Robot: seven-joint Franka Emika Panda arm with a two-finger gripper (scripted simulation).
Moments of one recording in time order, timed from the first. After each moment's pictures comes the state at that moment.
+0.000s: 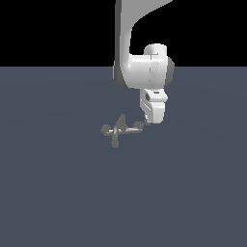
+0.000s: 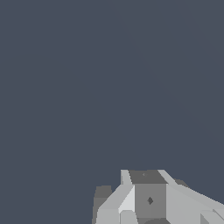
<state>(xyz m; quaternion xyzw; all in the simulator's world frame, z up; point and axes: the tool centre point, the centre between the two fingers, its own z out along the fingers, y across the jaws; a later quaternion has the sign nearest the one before) 0.099 -0.110 0.061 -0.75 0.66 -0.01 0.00</state>
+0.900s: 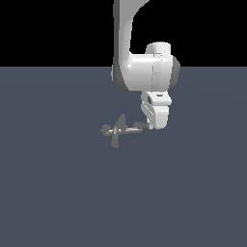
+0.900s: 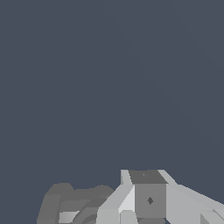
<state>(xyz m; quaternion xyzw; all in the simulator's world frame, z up) 0.058 -0.111 0.061 -0.75 0.67 -0.01 0.00</state>
